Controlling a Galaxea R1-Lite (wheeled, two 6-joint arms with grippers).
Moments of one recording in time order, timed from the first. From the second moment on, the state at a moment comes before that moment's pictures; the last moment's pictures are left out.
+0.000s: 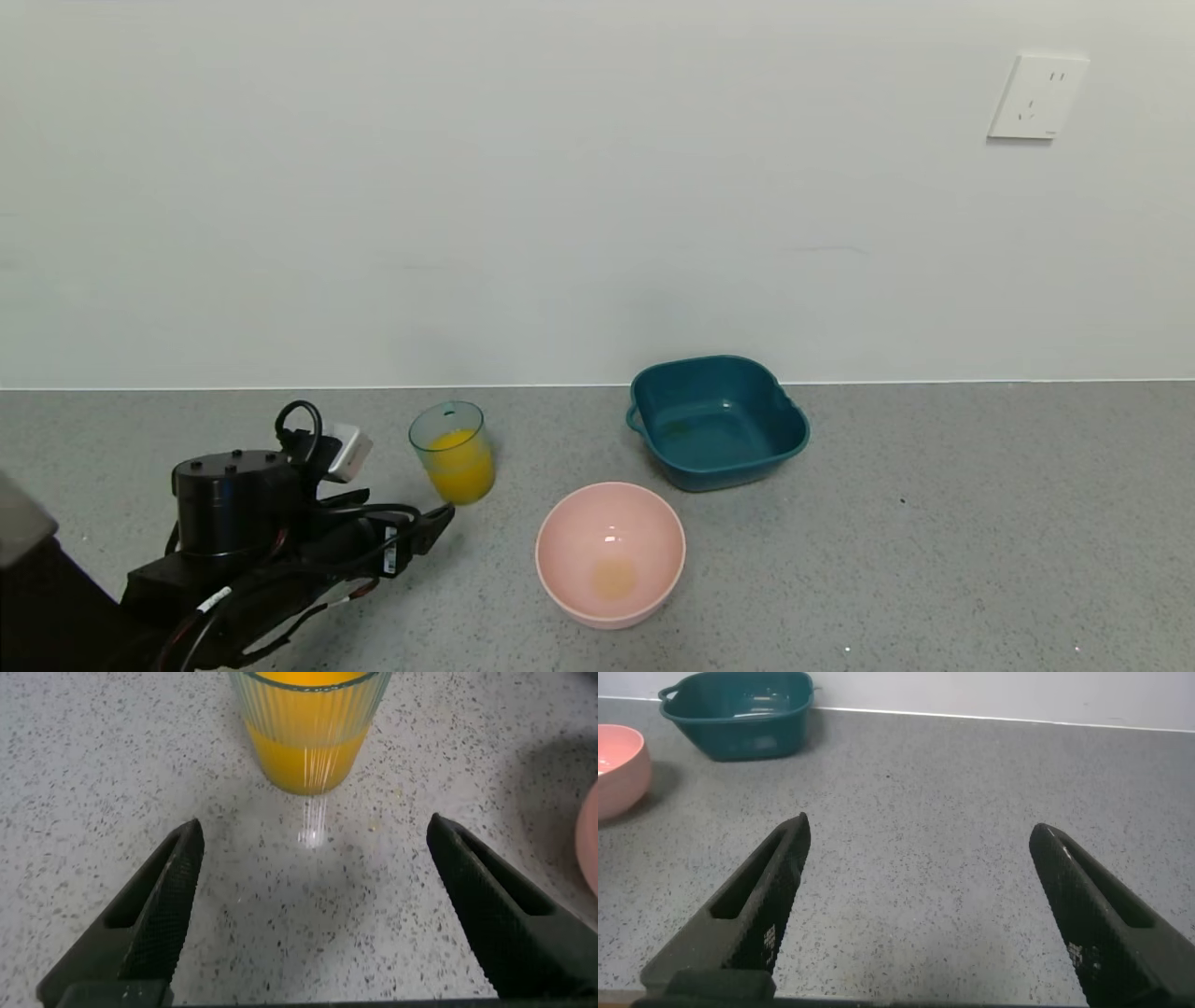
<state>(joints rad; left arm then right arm) -0.15 1.89 -0.32 -1.10 -0.01 0.03 0.00 0.00 0.00 0.00 0.00 -0.02</state>
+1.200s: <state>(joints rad) -0.15 2.15 -0.61 -1.10 0.03 0.03 0.00 0.00 0.00 0.00 0.00 -0.02</state>
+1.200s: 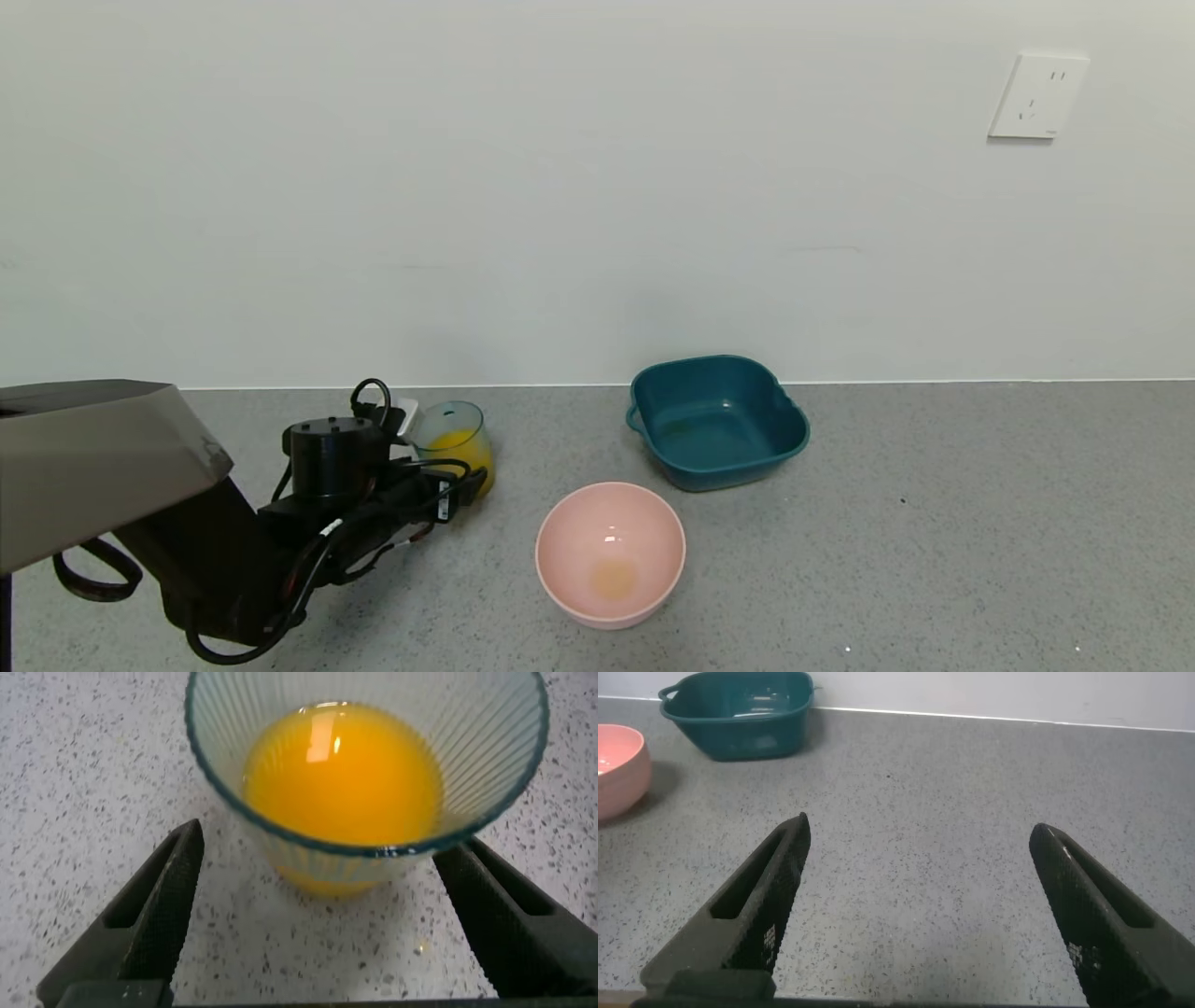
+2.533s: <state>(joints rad) -0.17 2.25 -0.74 -1.09 0.04 0.03 0.00 0.00 0.00 0.00 0.00 -0.02</state>
